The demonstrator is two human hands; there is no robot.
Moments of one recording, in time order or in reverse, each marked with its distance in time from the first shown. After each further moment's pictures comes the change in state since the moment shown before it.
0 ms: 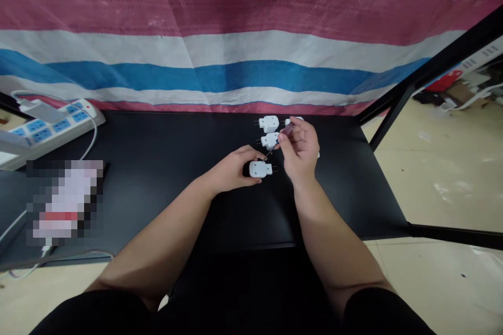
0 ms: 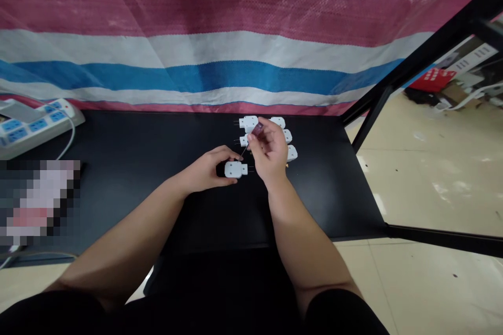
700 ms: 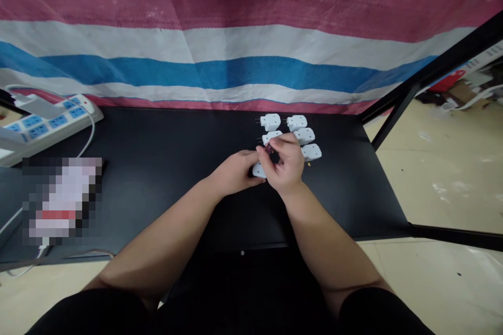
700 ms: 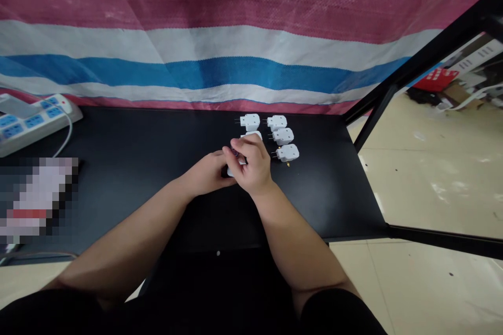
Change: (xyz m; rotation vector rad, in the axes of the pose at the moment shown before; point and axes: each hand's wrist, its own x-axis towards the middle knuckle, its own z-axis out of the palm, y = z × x) left_hand 0.000 -0.003 0.016 0.113 0.040 0.060; right_hand -0.017 -0.019 0.021 -0.219 -0.119 -0.217
